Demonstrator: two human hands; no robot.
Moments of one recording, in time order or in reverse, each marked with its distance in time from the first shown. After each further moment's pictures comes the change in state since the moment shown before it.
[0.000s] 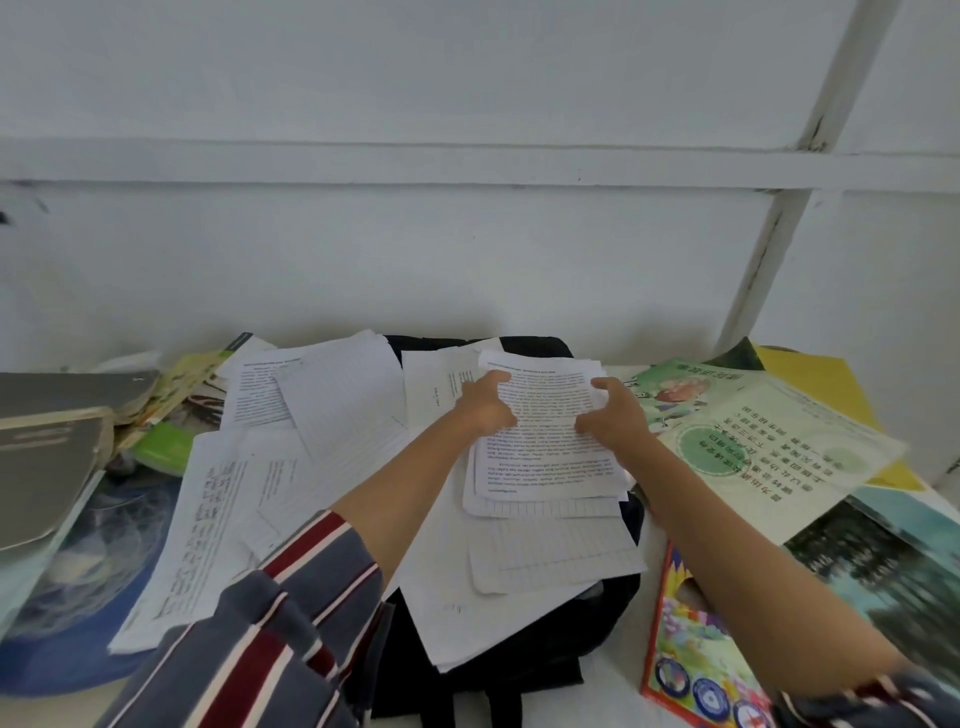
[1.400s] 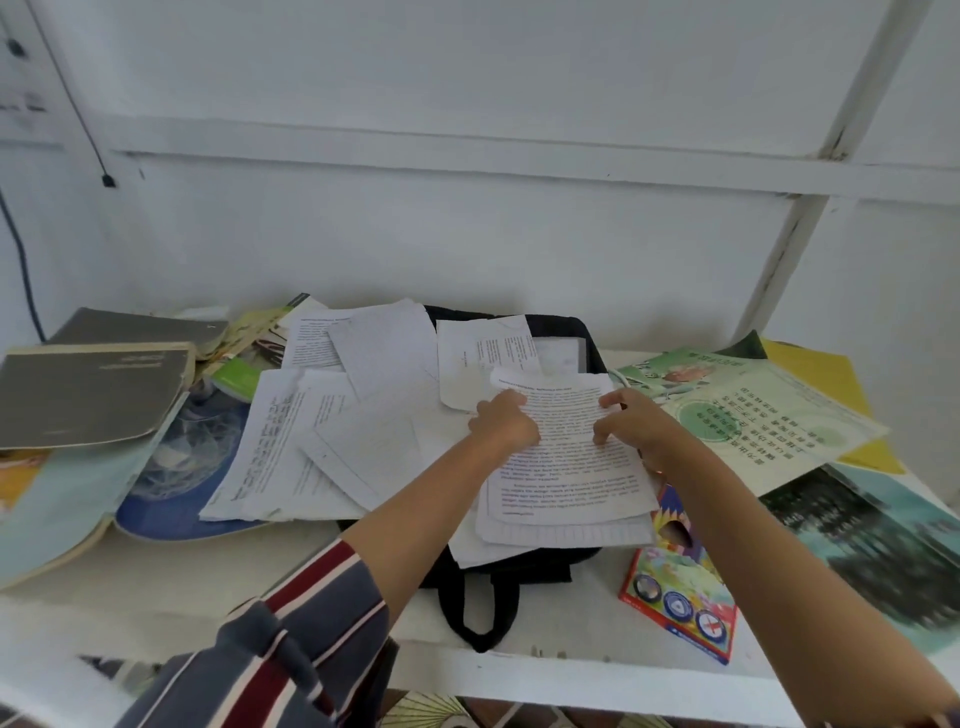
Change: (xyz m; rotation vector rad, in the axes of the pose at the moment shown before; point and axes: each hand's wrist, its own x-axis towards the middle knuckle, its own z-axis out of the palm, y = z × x) left_hand -0.099 -0.001 0.037 -0.108 0.141 -0.196; right_hand -0.073 -0.001 -0.029 -0.050 -0.274 0.109
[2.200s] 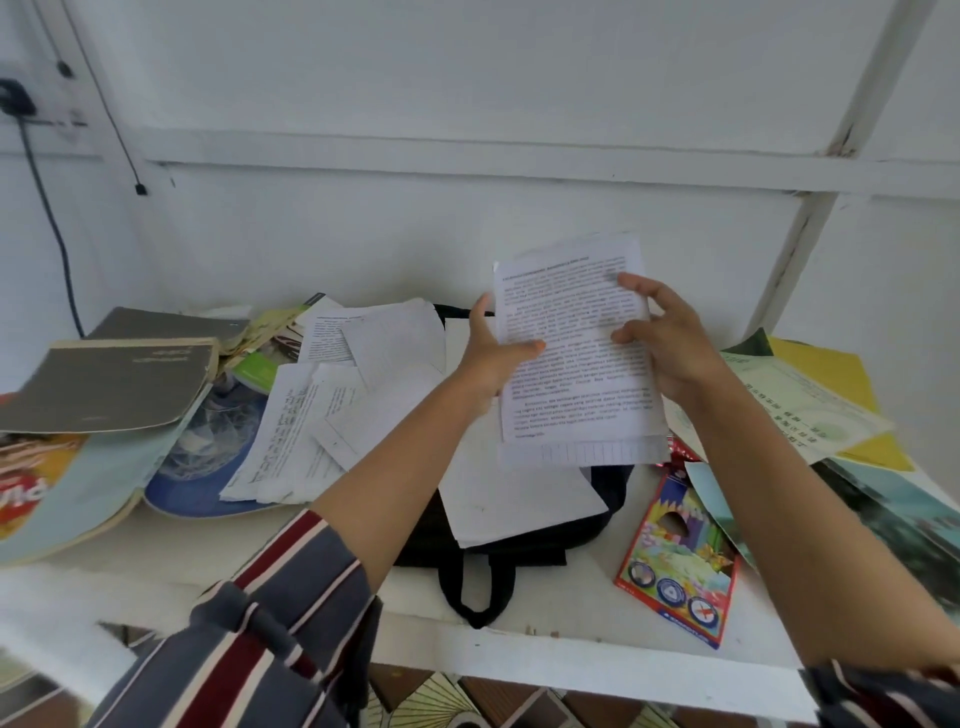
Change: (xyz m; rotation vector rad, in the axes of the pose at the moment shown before) left_hand -0.030 0.035 -0.045 -0.653 0.008 0.267; right_hand -0.020 -0.041 -0.043 0.689 -0.071 -0.477
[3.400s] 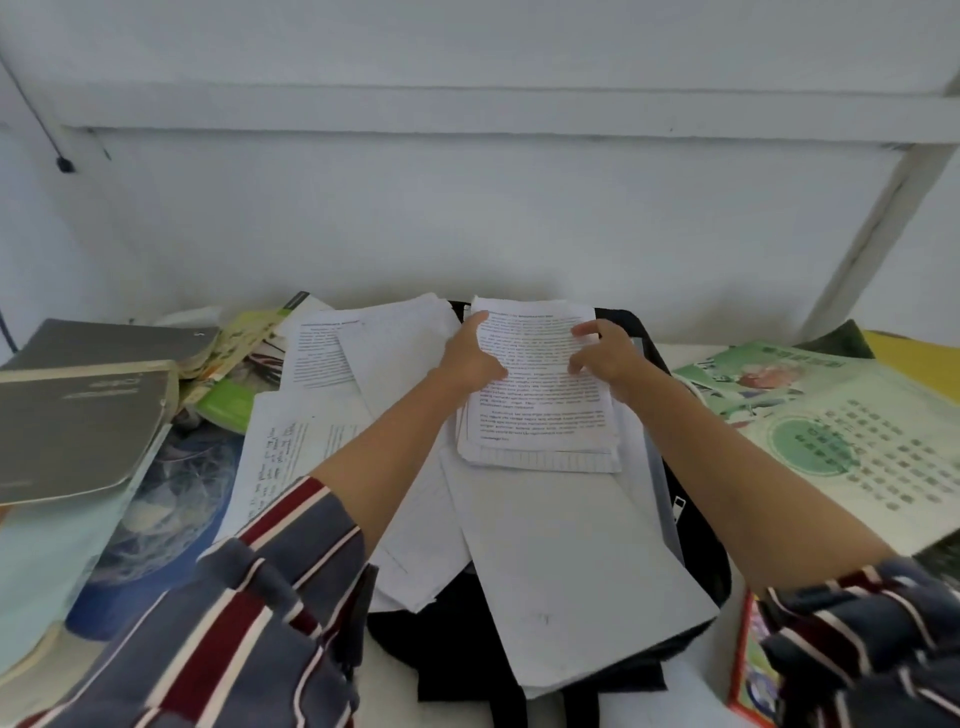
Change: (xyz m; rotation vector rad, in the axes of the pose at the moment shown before) left_hand 0.121 -0.036 -0.074 0.470 -0.014 -0.020; right_hand 0.135 0.102 0.063 -0.465 0.073 0.320
